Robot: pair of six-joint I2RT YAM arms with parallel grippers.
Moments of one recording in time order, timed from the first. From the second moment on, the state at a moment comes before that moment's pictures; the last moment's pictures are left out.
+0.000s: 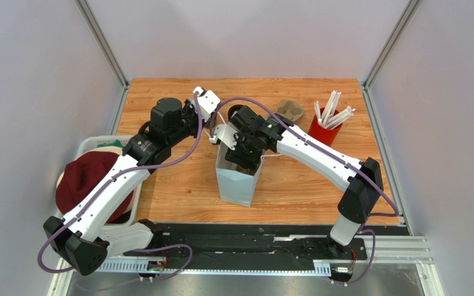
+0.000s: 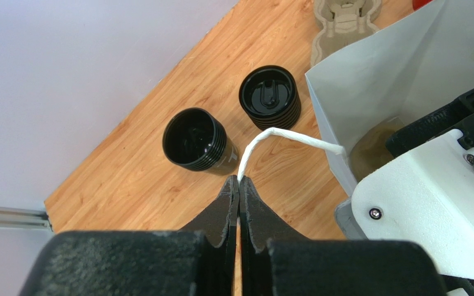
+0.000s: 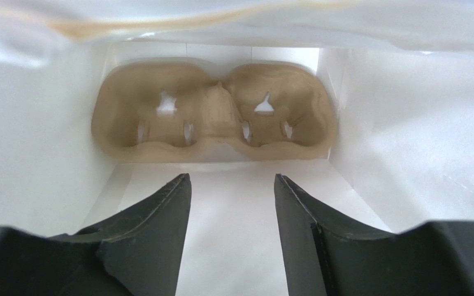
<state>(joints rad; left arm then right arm) -0.57 1.13 1.20 -0.37 0.02 0.39 0.87 1.72 1.64 -1.01 -0.10 -0.46</state>
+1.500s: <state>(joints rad) -0.58 1.18 1.27 -0.45 0.07 0.39 0.87 1.18 1.46 -1.06 -0.05 -0.64</state>
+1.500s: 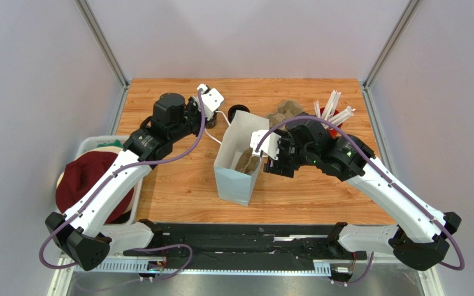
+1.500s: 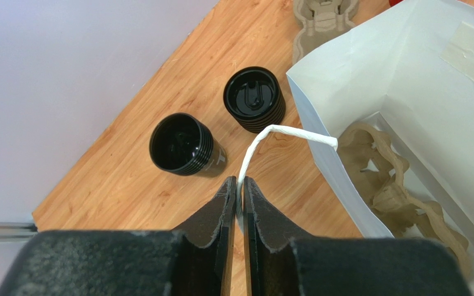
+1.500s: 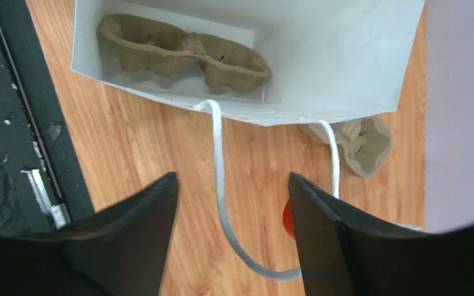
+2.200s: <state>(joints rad) -0.58 1.24 1.51 -0.51 0.08 0.39 0.87 1.10 1.62 -0.97 -0.03 -0.63</state>
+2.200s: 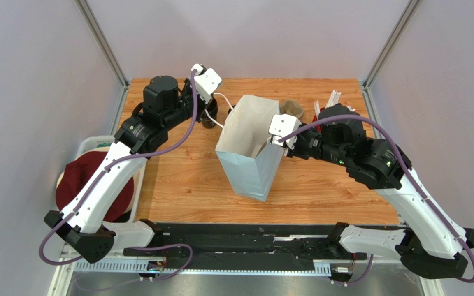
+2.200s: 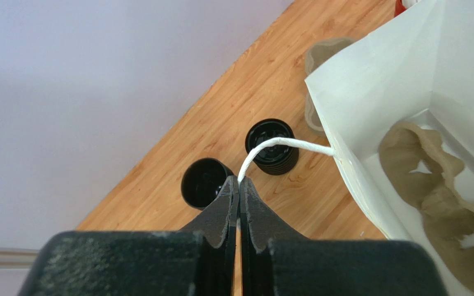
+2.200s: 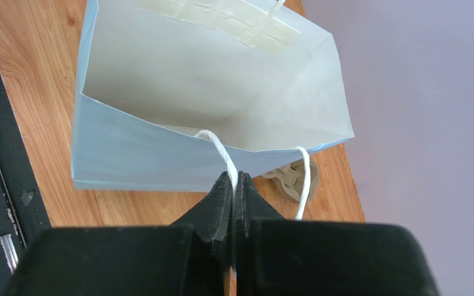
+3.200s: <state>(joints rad) -0.59 1.28 1.55 -0.55 0.26 0.40 0.86 0.90 1.05 -0.96 -0.12 -0.62</state>
